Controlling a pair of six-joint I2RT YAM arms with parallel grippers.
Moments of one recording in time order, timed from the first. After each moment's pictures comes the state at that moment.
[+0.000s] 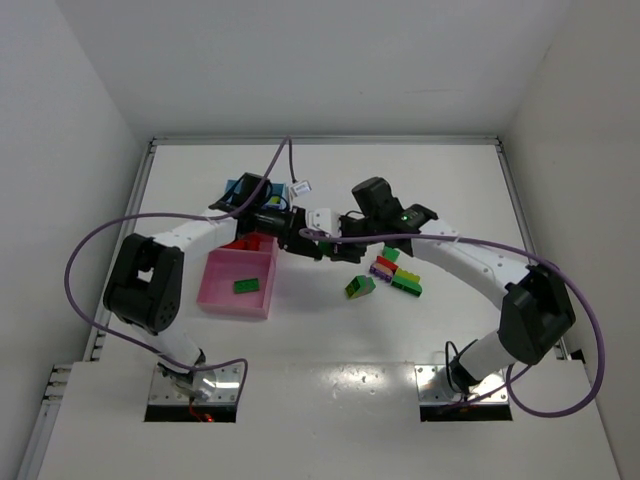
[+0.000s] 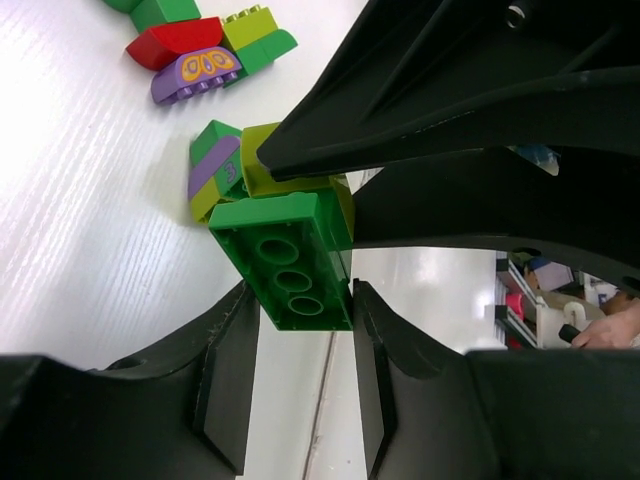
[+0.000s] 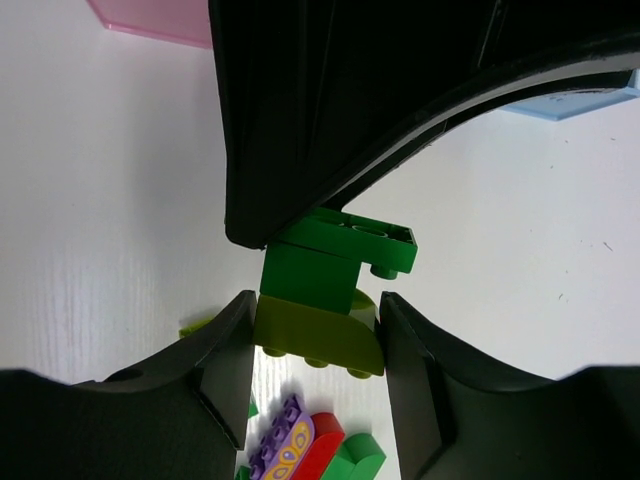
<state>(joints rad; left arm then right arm) -0.37 1.67 1.07 -0.21 1.14 -0.16 0.65 1.52 1.13 -0.44 -0.48 -0.84</state>
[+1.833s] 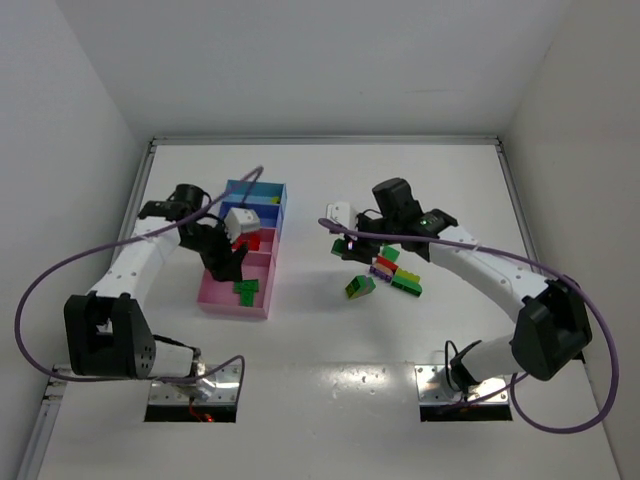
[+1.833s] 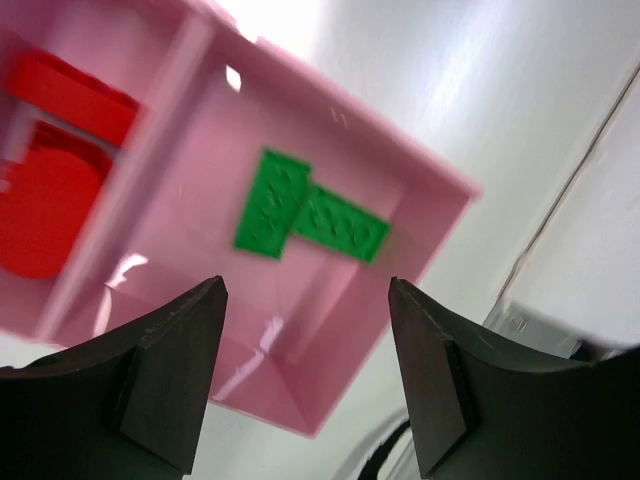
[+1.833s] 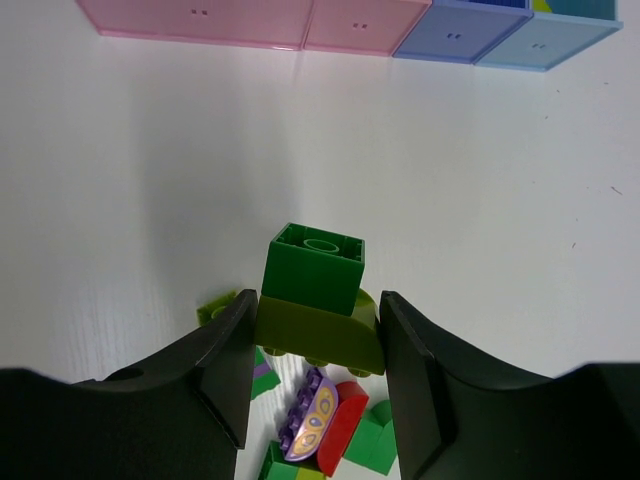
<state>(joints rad) -0.07 1.34 1.01 -1.03 0.55 0.91 0.58 1.42 1.04 -0.40 -0.52 -0.76</state>
